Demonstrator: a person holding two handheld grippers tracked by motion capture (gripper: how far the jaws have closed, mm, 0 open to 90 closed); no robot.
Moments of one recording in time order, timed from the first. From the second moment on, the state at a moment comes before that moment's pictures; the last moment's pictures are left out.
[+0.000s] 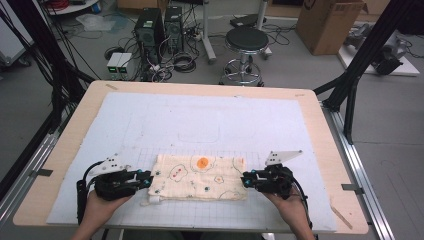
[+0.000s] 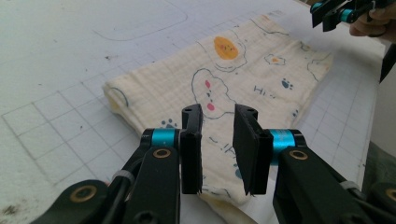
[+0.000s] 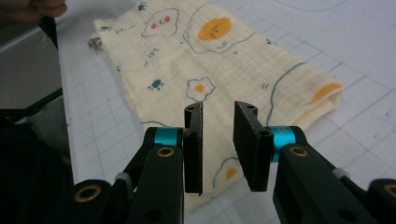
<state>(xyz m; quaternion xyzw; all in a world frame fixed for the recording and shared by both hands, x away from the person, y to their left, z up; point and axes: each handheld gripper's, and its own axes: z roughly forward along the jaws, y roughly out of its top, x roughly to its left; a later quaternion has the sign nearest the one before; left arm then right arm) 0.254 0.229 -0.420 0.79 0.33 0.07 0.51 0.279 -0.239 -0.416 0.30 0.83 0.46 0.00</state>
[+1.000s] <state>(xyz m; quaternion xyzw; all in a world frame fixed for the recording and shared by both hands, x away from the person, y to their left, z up) 0.245 0.213 -0.441 0.86 0.29 0.04 0.42 0.263 -0.223 -0.441 0.25 0.88 0.40 -0.02</state>
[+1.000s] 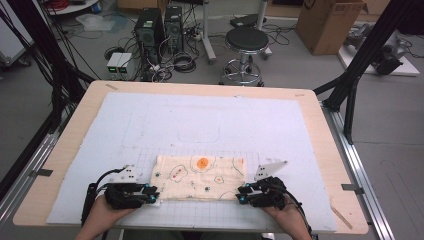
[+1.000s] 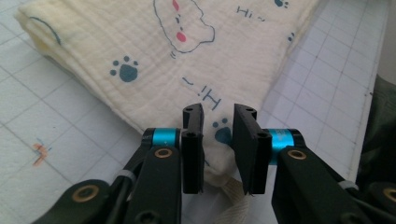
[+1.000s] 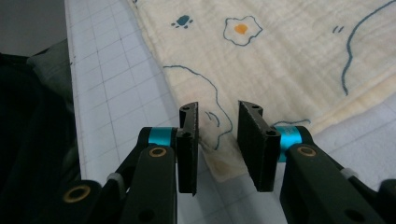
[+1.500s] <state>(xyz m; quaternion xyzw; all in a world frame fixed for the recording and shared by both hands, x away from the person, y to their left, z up) 0.245 0.216 -0.436 0.85 0.28 0.04 0.44 0.258 -0.225 -0.437 0.25 0.87 0.42 -0.02</state>
